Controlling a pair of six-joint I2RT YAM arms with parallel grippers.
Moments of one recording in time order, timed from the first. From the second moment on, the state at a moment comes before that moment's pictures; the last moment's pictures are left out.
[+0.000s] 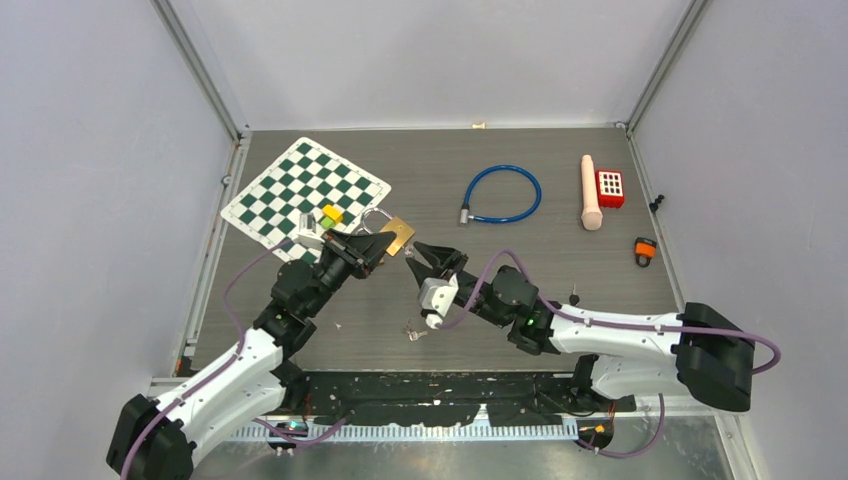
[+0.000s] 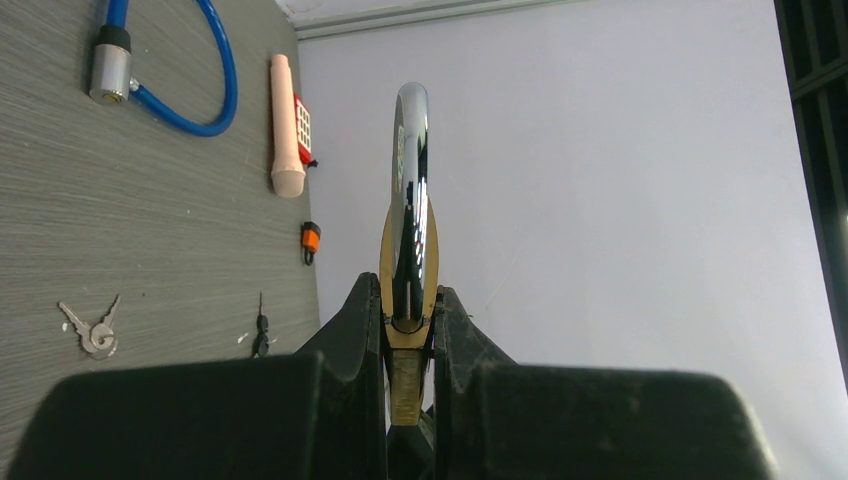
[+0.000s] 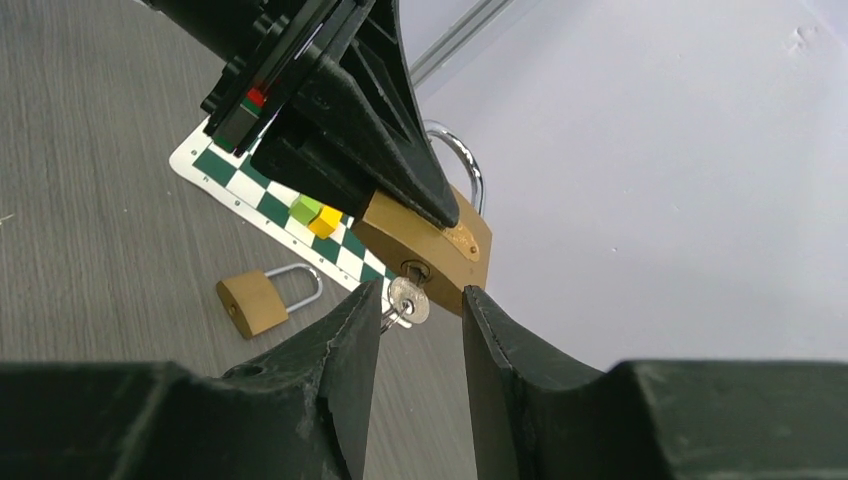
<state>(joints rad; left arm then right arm) -0.58 0.77 0.34 0.50 0.04 -1.44 1.13 1.17 0.54 0.76 0.06 -0.83</state>
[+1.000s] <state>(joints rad) -0.58 0.79 0.36 0.51 0.05 -1.43 1.17 1.30 0.59 0.86 0.23 -0.83</state>
